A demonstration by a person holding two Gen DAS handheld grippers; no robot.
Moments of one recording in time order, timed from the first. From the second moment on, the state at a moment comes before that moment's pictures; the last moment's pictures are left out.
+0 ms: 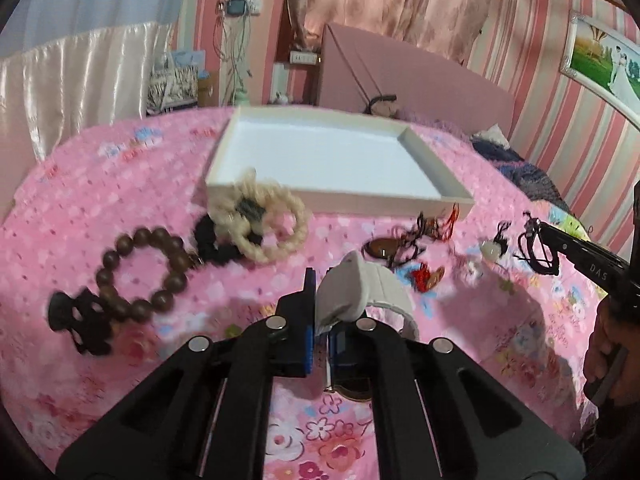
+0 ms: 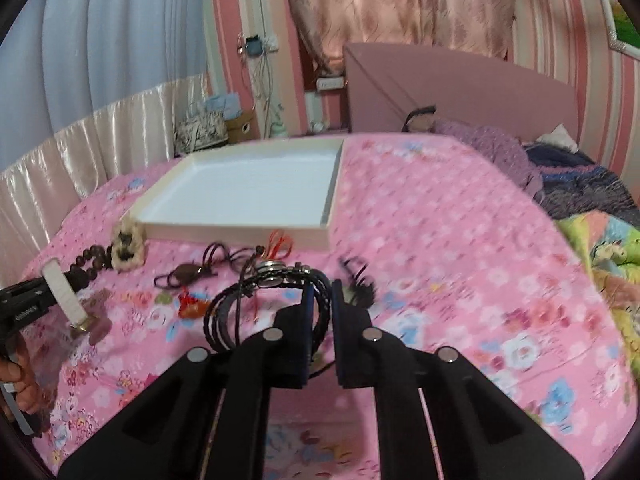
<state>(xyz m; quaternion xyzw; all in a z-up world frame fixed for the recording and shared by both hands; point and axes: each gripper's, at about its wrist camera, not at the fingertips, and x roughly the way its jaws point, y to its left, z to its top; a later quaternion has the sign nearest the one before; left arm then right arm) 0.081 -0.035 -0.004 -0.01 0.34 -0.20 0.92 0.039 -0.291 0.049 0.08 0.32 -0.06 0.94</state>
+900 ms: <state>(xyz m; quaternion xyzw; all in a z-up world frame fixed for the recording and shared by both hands) 0.284 -0.032 0.013 -0.01 0.36 -0.17 0.92 0.196 -0.285 0.067 0.07 0.31 -0.02 0.95</state>
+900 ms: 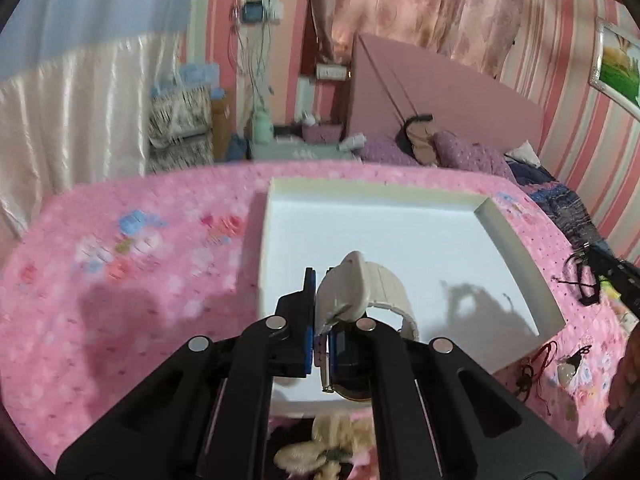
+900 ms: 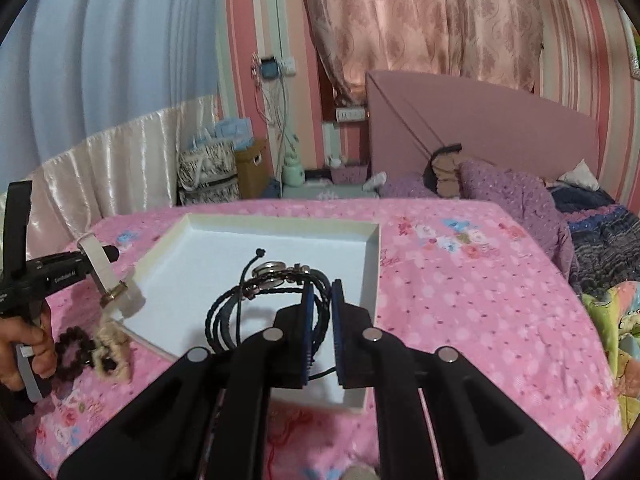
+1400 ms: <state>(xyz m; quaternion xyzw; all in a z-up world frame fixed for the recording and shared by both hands) 0.296 -0.021 -0.028 0.06 0.42 -0.12 0.90 0.228 -0.294 -0.007 0.05 0.43 -0.03 0.90</state>
